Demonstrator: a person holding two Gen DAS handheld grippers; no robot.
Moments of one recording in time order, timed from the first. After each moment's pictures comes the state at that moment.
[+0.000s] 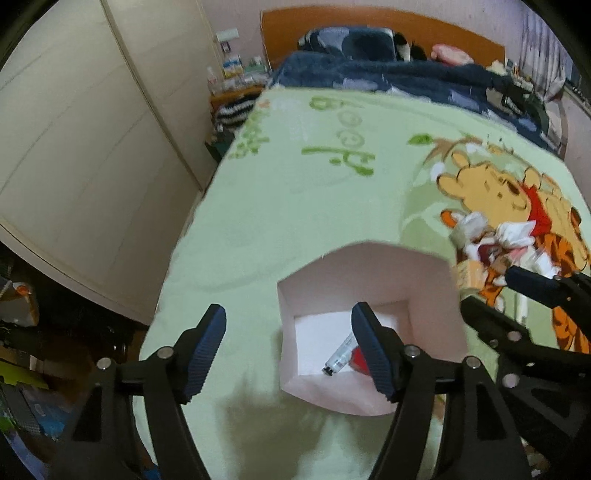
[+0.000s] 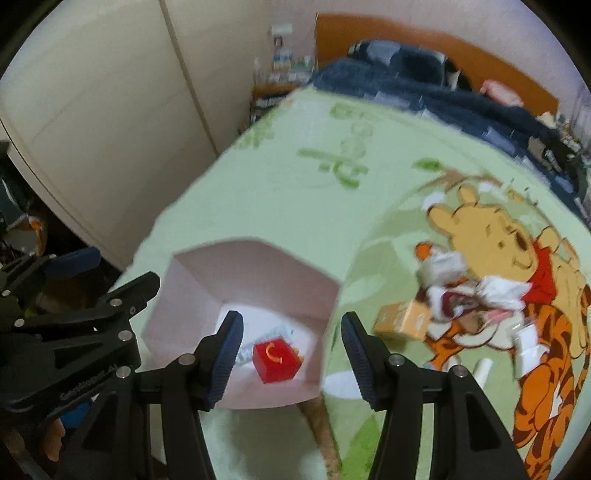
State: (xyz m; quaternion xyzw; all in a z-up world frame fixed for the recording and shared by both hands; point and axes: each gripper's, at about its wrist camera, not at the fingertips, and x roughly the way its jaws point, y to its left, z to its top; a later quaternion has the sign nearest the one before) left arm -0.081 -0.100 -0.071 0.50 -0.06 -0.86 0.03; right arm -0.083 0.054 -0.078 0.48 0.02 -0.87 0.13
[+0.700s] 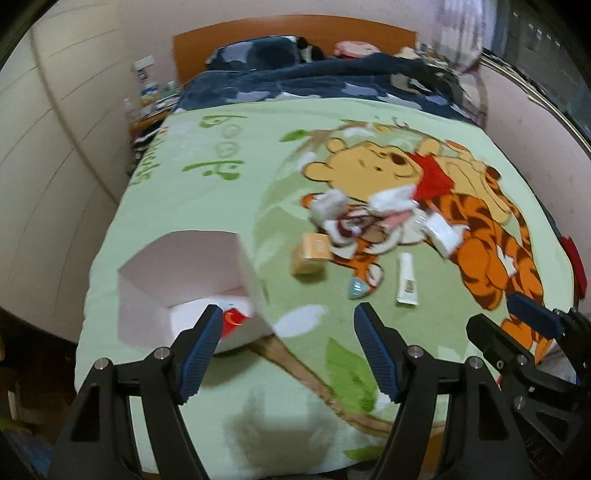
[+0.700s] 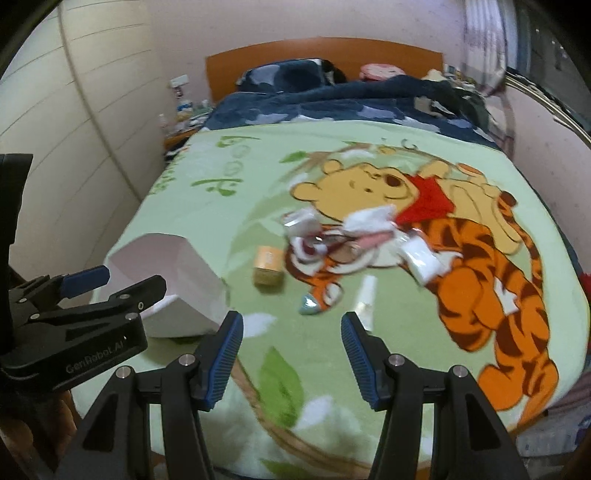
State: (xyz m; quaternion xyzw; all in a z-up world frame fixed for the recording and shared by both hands) left arm -0.007 0.078 -0.058 0.50 -0.09 -0.86 -0.12; right arm 0.053 0.227 -0.057 0.46 -0.08 -0.88 -0.04
